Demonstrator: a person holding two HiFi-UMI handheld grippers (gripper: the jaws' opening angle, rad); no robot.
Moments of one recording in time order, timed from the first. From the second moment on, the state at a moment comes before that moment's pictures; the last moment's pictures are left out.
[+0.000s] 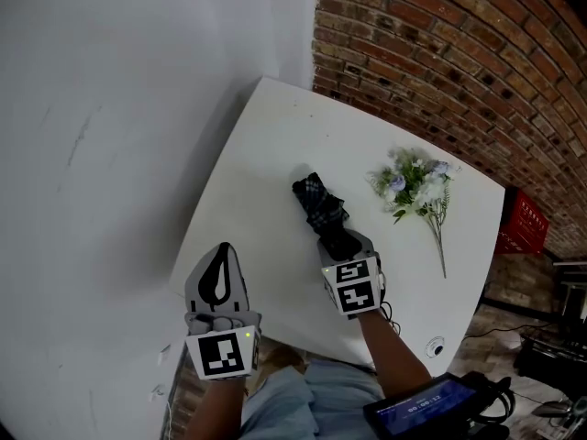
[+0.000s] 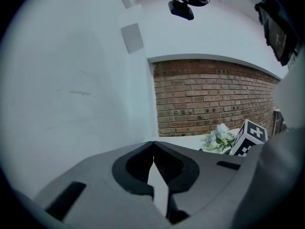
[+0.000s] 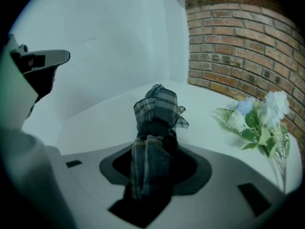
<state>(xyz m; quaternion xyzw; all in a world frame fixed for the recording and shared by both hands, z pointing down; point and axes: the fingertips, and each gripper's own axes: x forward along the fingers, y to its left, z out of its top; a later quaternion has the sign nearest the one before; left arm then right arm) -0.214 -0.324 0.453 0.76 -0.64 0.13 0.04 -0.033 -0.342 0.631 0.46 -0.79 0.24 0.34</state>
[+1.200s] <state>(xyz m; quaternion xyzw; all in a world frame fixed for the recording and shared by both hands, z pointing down) -0.212 -0.309 0.421 0.77 -0.63 0.11 0.01 -0.032 -0.352 0.554 0.49 -0.81 0.18 0.26</state>
